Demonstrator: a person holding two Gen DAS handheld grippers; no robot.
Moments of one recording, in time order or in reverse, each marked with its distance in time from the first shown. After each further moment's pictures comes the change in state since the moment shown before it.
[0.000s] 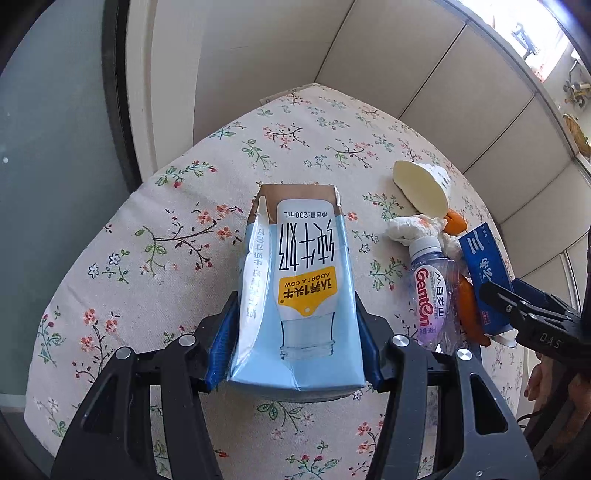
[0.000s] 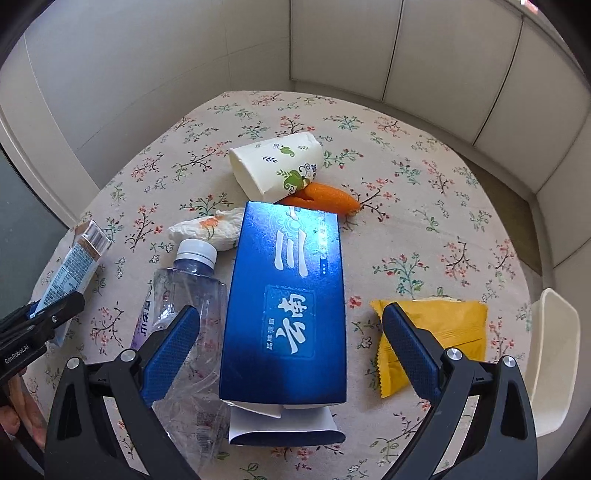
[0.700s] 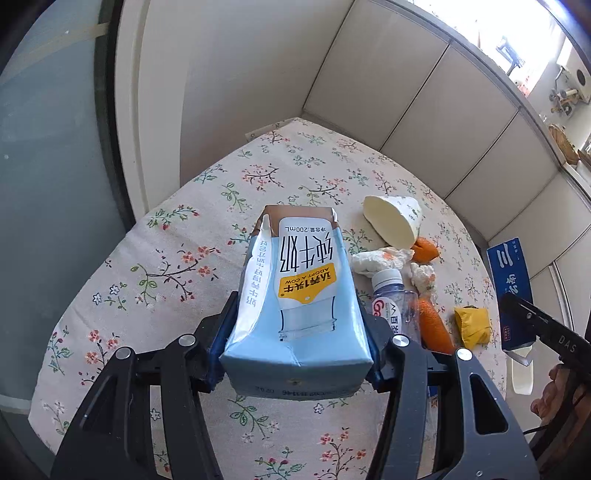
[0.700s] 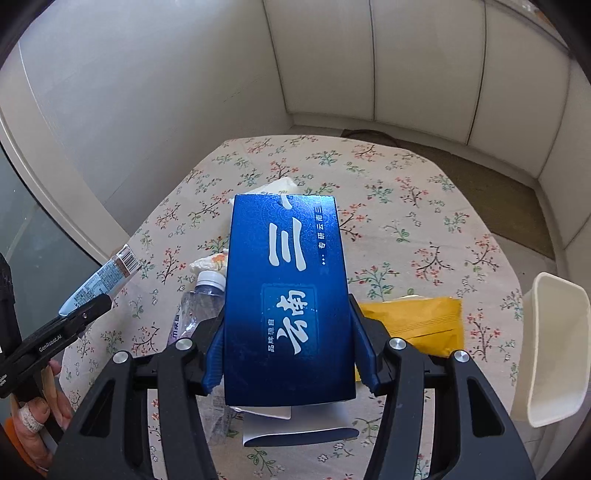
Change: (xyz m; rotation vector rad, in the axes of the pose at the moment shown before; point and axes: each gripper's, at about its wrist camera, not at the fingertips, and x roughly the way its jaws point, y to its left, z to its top) left arm -0.028 -0.023 0.005 0.016 -0.120 -0.032; right arm -0.065 -0.047 -0.003 0.112 -0.124 0.087
